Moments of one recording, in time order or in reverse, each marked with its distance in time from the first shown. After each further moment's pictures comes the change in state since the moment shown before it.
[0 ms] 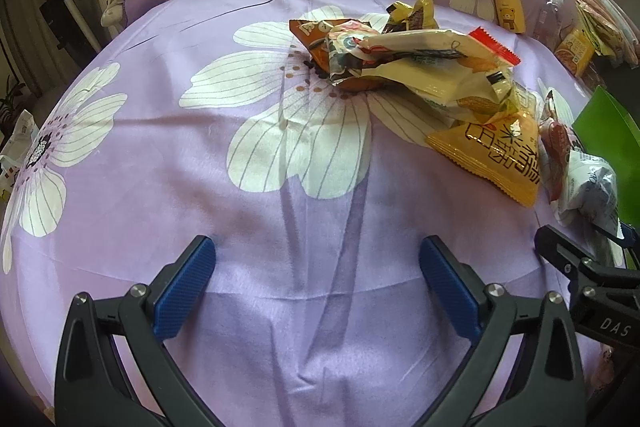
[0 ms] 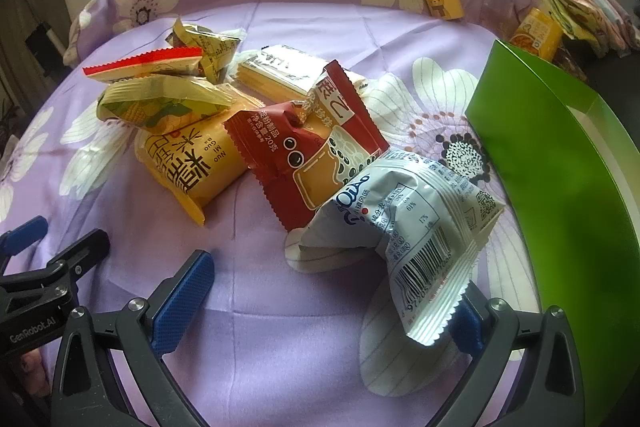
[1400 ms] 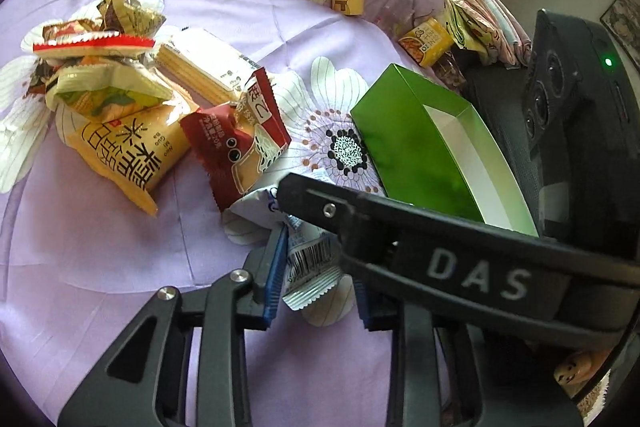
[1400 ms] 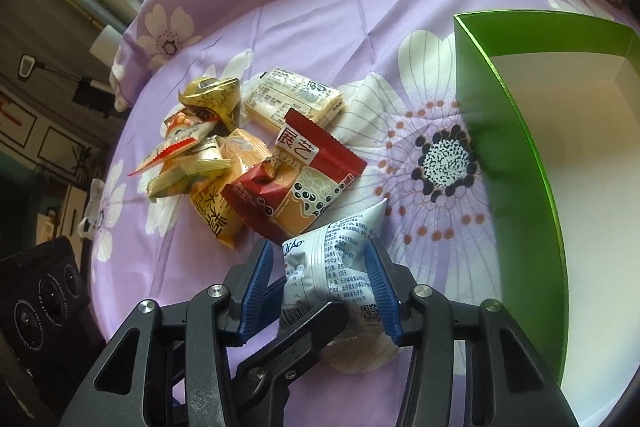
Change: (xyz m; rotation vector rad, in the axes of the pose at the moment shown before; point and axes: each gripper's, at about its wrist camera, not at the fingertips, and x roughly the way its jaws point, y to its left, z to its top) left arm -0.024 -0.167 0.016 0.000 0.081 -0.536; right arm -0.011 -0.080 0.031 0.201 0.172 0.348
